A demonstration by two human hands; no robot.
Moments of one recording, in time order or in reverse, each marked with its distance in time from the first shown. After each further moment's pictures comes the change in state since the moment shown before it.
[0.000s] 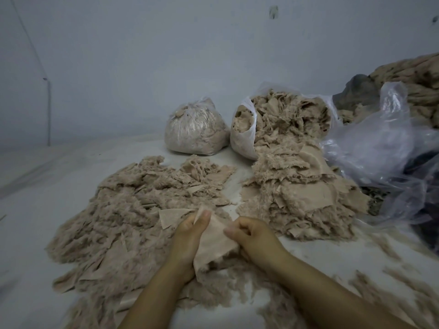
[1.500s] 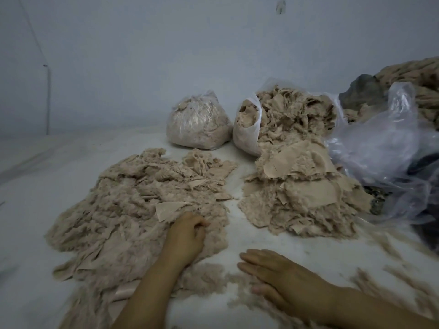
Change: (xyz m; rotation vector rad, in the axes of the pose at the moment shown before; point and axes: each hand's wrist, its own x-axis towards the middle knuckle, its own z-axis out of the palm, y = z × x) left_hand 0.032 -0.025 -0.042 1.219 0.090 0.459; right_hand -0.050 0.031 -0.045 -1.006 -0.548 -0.316
